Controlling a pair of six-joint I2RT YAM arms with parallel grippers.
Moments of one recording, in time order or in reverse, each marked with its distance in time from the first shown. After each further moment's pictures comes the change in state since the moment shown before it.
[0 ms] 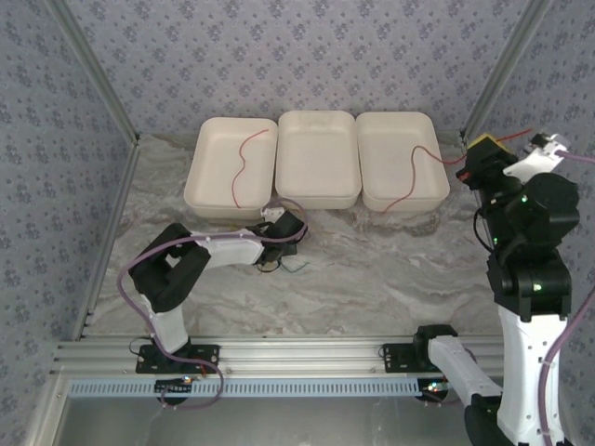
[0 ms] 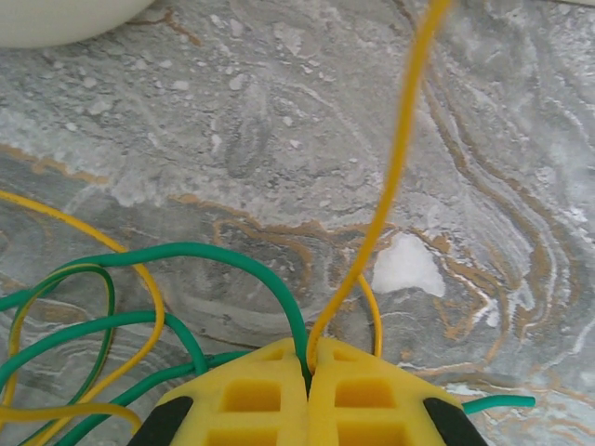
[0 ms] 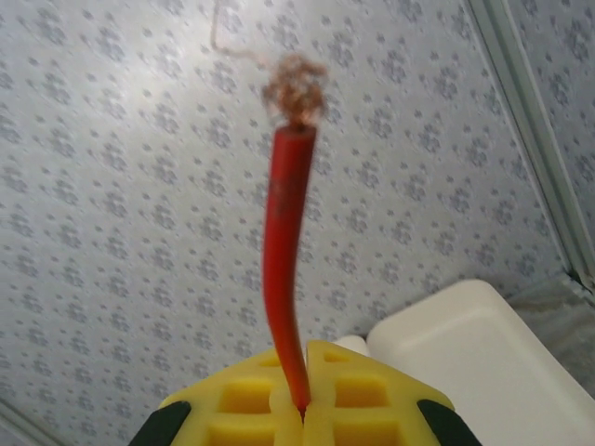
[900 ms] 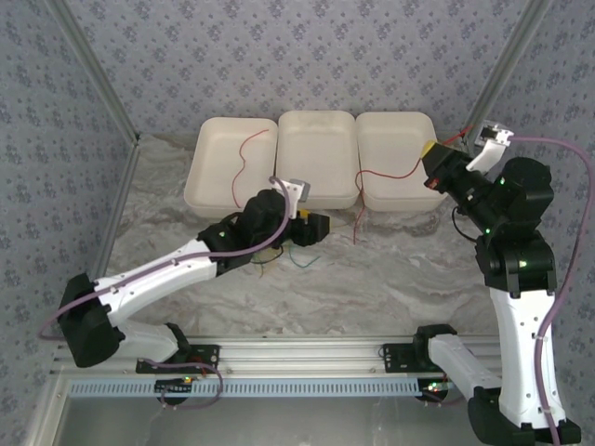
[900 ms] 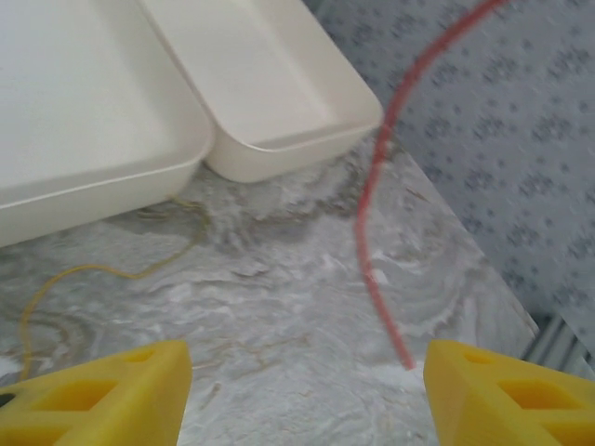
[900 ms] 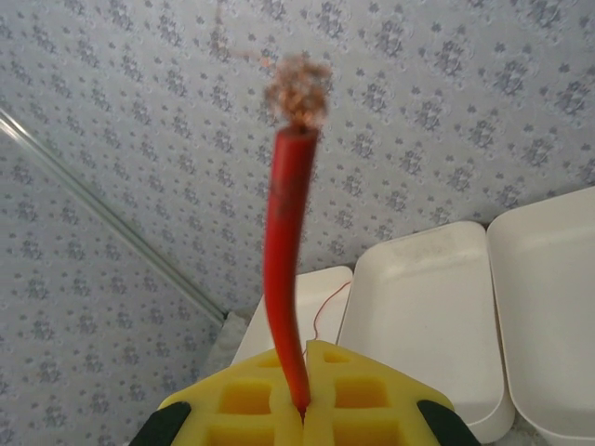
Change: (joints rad) left arm -0.135 -0.475 0.103 0.034 0.358 0.285; right arm 0.047 0.040 -0.095 0.009 -0.379 0.010
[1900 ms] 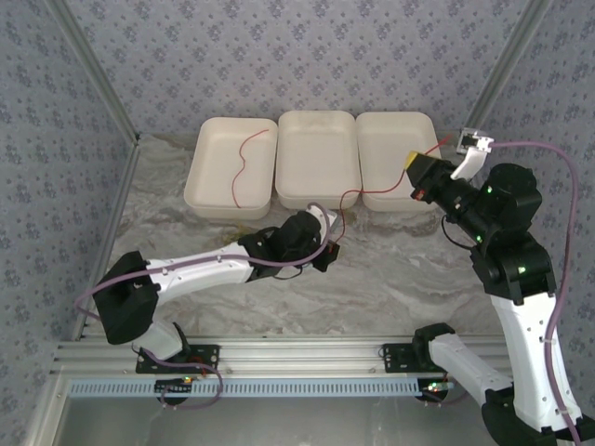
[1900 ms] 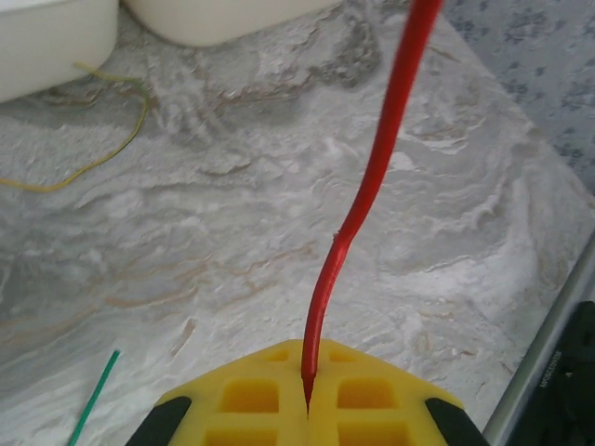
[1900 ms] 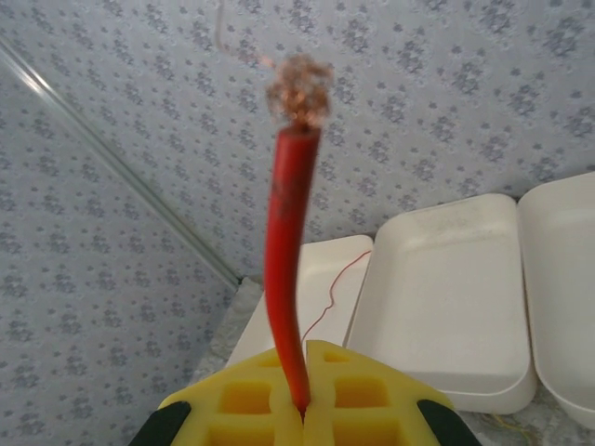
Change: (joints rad) left arm -0.087 0.197 -0.055 0.063 0.006 0.051; right arm 0.150 -0.019 -0.007 -0.040 0.099 -0.026
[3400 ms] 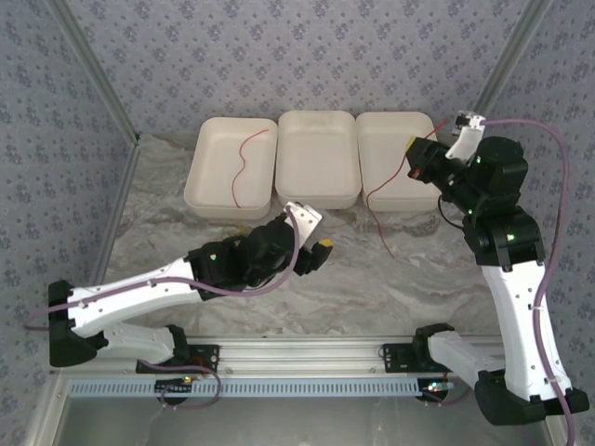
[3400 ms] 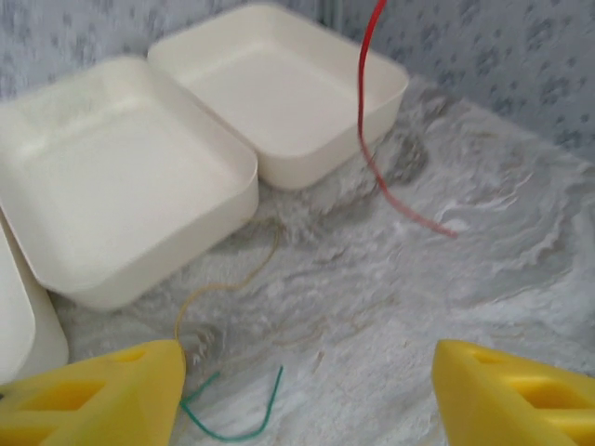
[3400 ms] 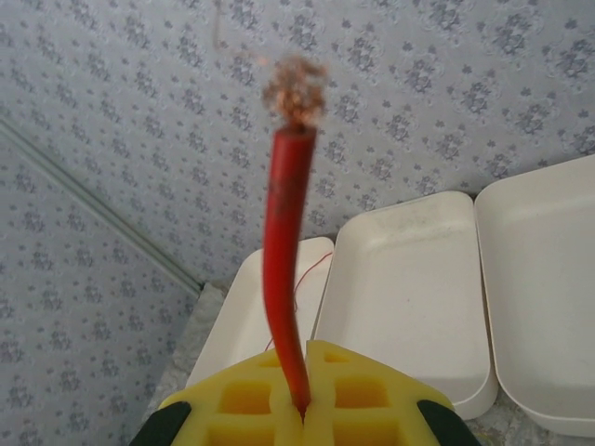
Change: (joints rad) left arm -0.189 -0.313 0.163 -0.316 -0.434 0.285; right arm -0.046 0.137 0.072 -0.014 -0.006 -0.026
